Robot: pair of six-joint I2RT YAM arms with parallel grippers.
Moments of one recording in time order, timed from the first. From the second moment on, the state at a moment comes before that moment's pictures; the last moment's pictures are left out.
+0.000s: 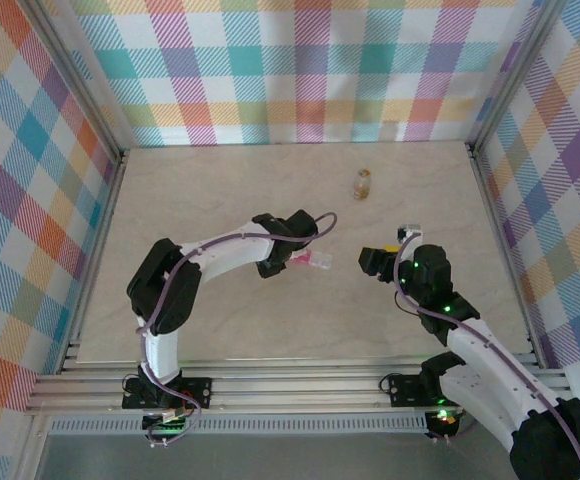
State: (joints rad) left arm -0.78 1.89 1.40 -0.93 -0.49 0.37; right arm 0.37 0.80 0.41 0.00 -0.14 0.46
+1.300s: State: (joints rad) left arm -0.68 1.09 0.57 0.47 0.35 0.16; right arm 0.51 1.09 1.10 -0.19 -0.78 0.24
